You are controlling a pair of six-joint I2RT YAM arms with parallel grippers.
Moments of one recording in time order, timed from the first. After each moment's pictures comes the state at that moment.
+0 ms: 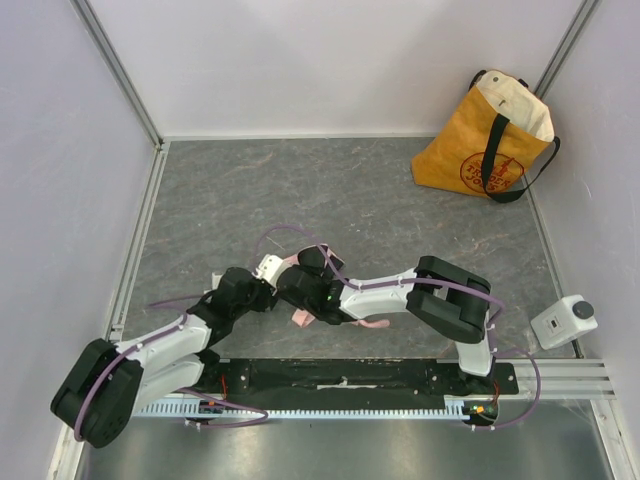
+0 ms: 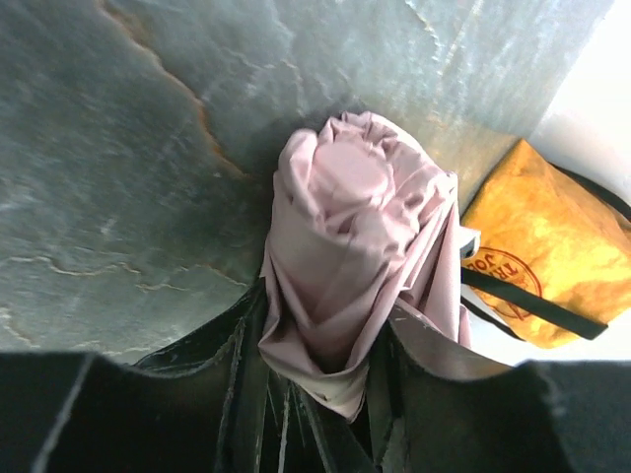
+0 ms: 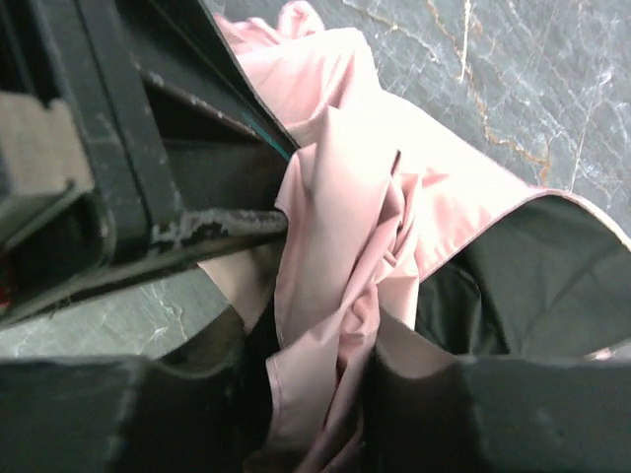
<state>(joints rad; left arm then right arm) -0.54 1.00 0.16 0.11 -0.09 -1.82 1.20 1.94 1.09 0.13 0.38 -0.07</state>
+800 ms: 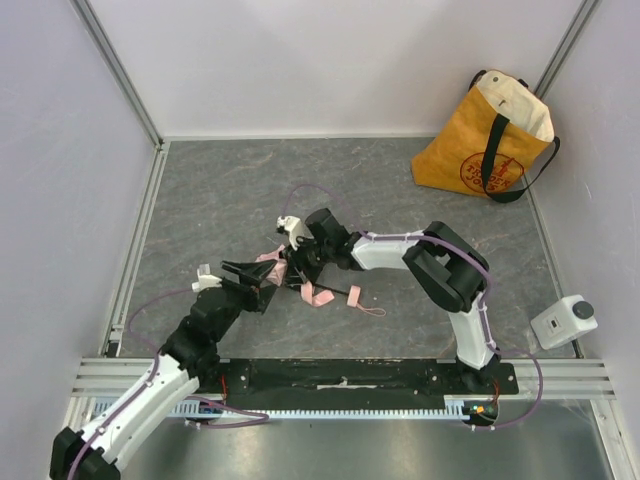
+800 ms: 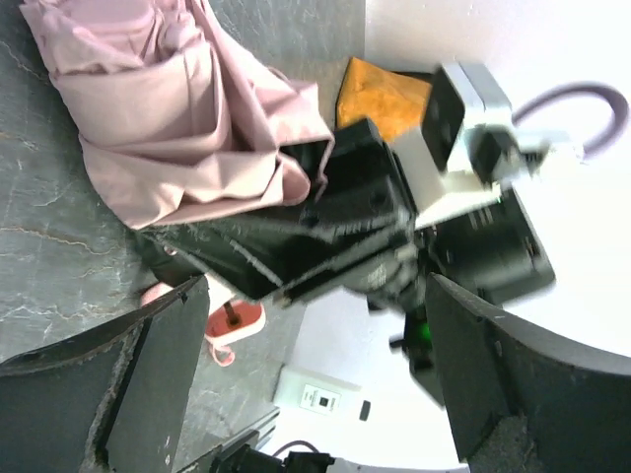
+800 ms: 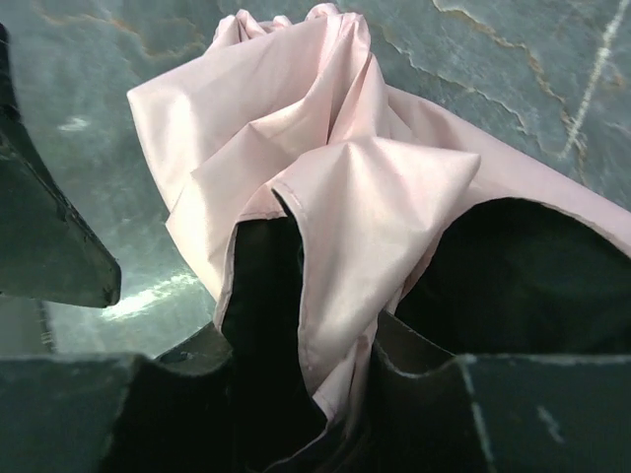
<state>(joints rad) -0.56 0.40 0.05 0.03 -0.14 -1.65 0.88 2.03 1.18 0.13 -0.45 0.05</state>
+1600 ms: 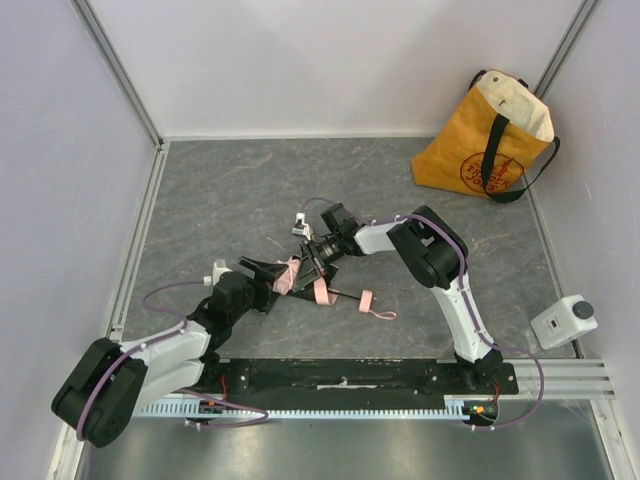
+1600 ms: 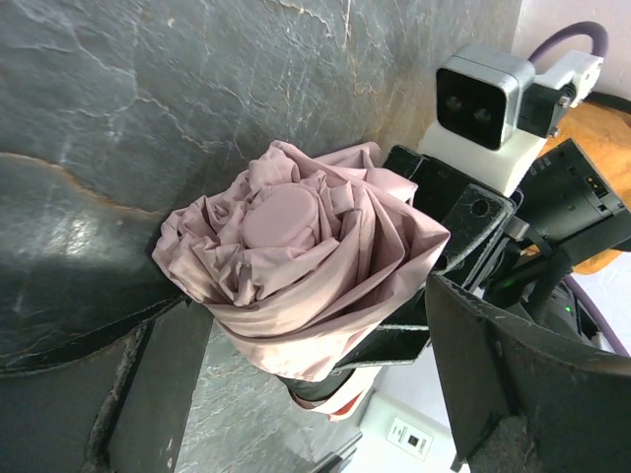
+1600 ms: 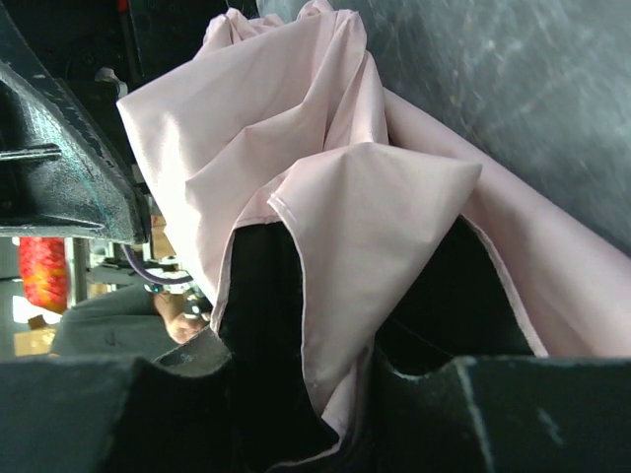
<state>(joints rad) -0.52 0.98 0.07 0.36 -0.11 -1.53 0.70 2.31 1.35 0.01 -1.19 0.42</state>
